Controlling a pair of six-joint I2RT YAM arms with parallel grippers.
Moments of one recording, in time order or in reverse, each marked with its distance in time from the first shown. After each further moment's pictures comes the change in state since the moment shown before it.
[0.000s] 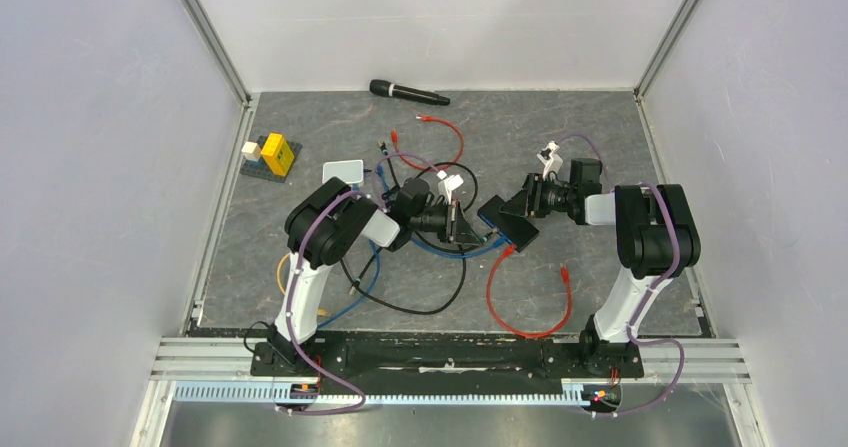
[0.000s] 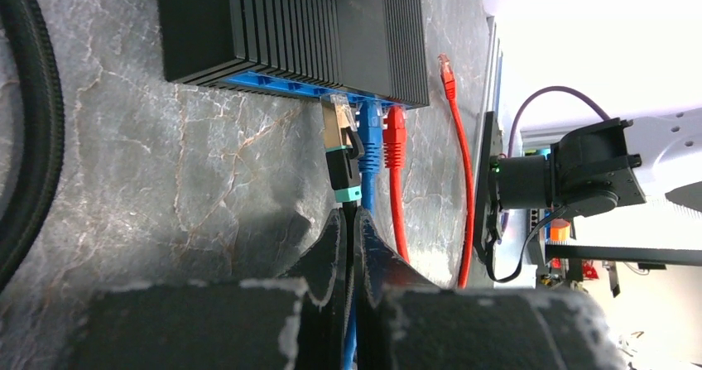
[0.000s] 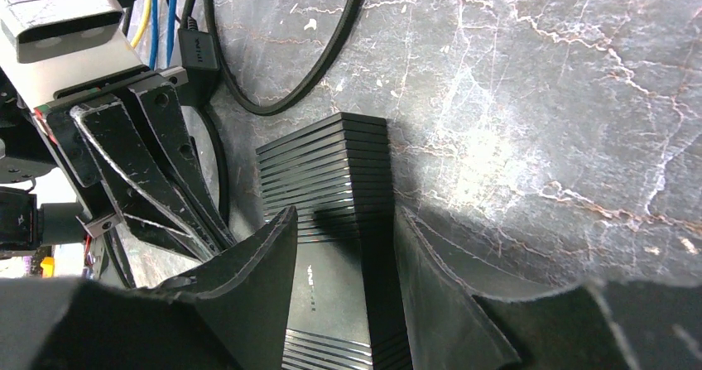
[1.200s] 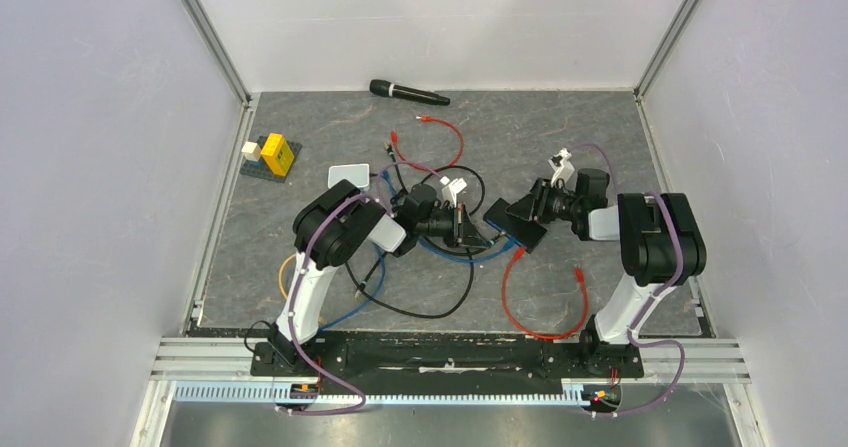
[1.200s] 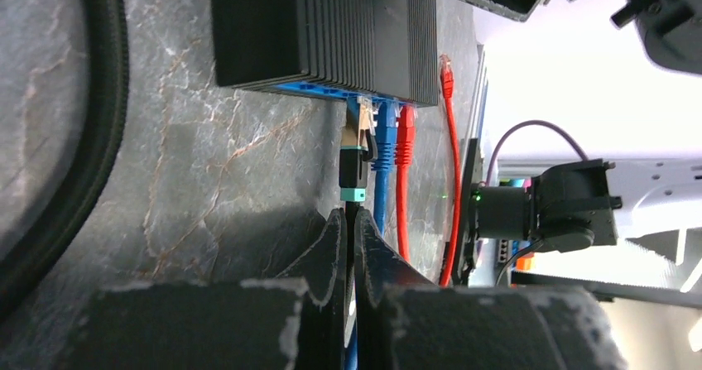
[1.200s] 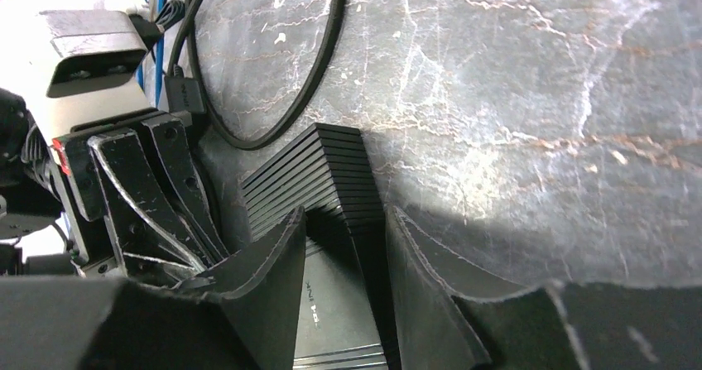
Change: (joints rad) left arm -0.044 0.035 0.001 0.066 -0.077 -0.137; right arm -0.019 -0.047 -0.127 0.175 0.065 0.101
